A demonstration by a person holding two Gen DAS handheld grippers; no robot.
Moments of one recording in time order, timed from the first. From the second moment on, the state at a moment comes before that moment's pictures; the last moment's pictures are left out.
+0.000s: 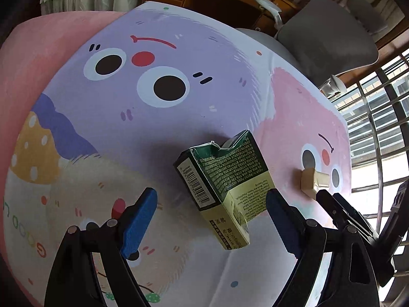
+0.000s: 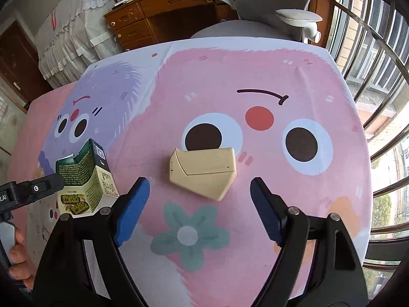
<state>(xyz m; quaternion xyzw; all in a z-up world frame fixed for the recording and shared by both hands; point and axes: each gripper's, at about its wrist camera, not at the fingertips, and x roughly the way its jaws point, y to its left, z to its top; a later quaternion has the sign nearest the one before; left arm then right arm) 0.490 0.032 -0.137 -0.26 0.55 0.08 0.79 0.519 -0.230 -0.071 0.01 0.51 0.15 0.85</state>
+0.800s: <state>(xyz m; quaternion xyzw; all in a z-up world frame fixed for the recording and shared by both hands) 0.498 -0.007 -0.152 -0.25 0.54 0.08 0.80 0.527 -0.193 -0.105 -0.09 0.48 0.14 0.86</state>
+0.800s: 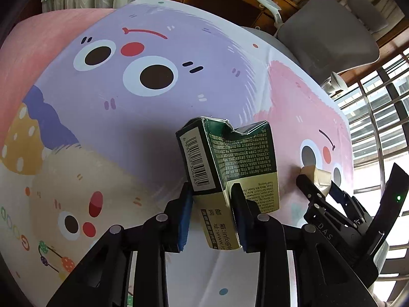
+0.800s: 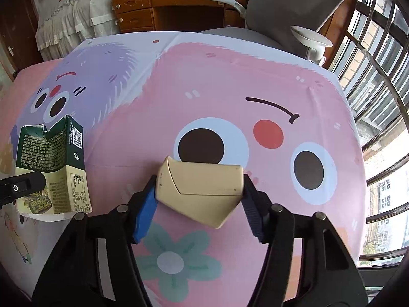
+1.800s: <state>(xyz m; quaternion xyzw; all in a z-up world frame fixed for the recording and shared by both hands) 0.117 0.049 -0.011 -0.05 0.49 -0.09 0.87 0.105 -0.156 -0.017 0.06 0.49 0.15 0.86</state>
